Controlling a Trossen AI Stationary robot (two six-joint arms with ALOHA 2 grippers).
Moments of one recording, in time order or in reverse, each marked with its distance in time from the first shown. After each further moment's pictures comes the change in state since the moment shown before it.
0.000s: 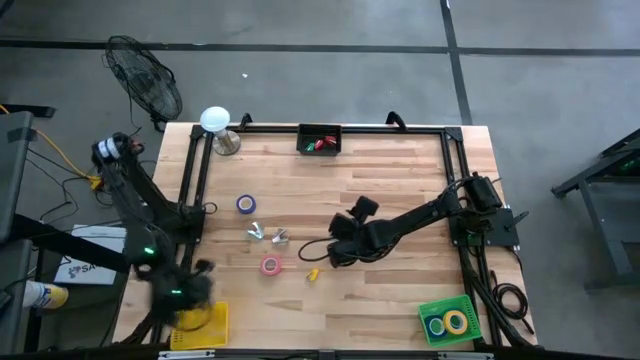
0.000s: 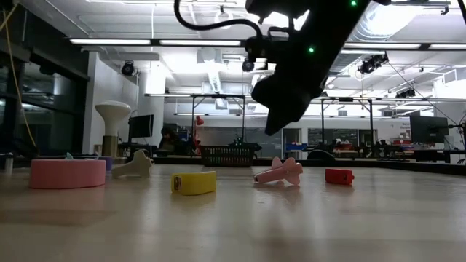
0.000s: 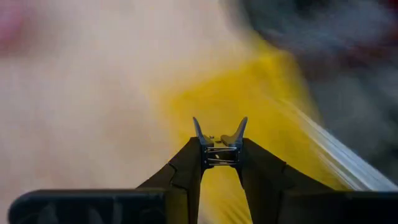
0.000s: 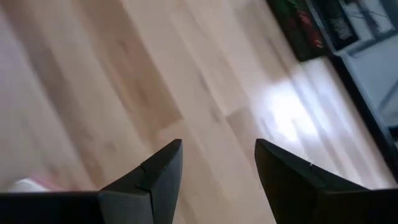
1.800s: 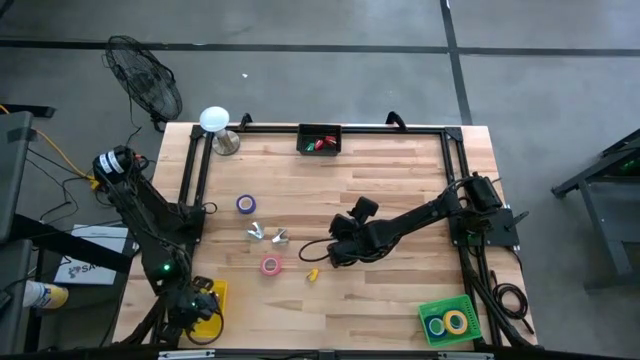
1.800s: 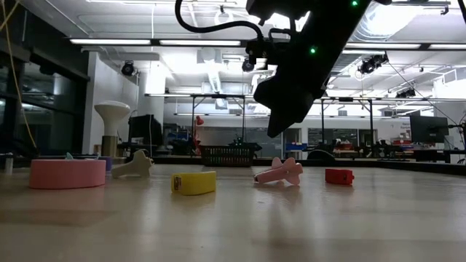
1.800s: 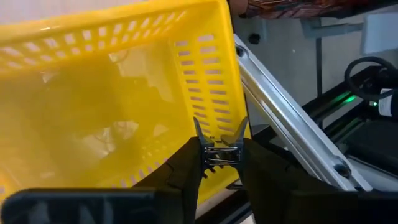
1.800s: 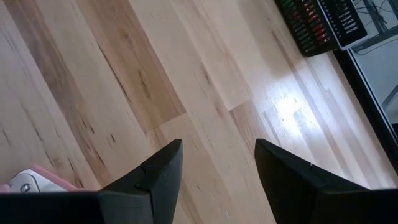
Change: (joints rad) left arm 0.010 0.159 0.000 0.186 0.375 -0.089; right arm 0.000 0.000 -0.001 -0.006 -0.028 -0.003
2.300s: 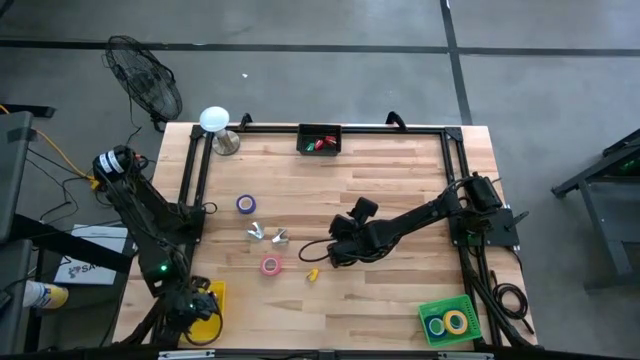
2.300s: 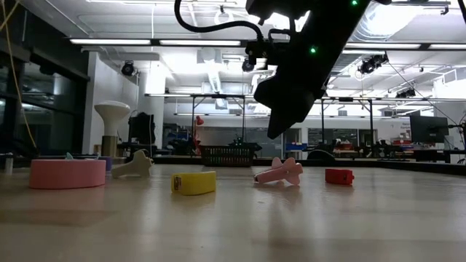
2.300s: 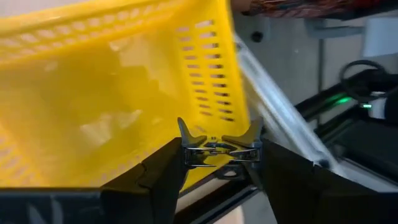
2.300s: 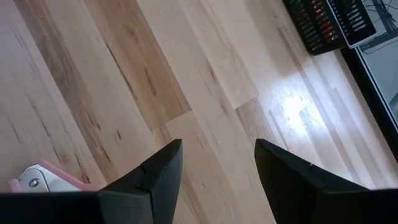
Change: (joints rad) left arm 0.000 -0.003 0.056 -0.090 0.002 -0.042; right arm 0.000 0.000 0.000 0.004 -0.021 -0.007
